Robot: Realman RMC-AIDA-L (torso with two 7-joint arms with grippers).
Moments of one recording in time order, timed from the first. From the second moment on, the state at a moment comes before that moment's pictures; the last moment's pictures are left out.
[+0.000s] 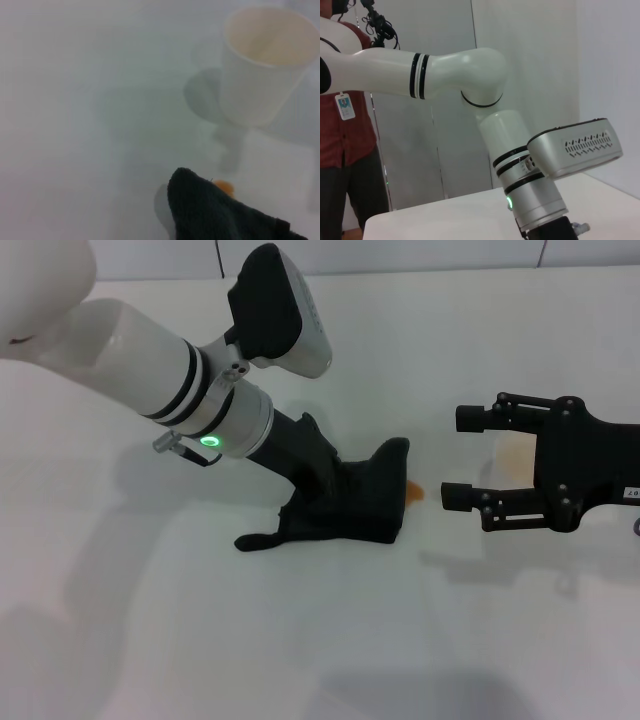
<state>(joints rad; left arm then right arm) -0.93 -2.08 1.52 0.60 2.11 1.10 -1.81 0.16 2.01 -1.28 -1.25 -1.47 -1.52 1.53</state>
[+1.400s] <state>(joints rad) -0.93 -2.09 1.72 0.60 1.96 0.94 -1.75 0.16 2.01 -1.26 -1.26 -1.46 -1.52 1.53</state>
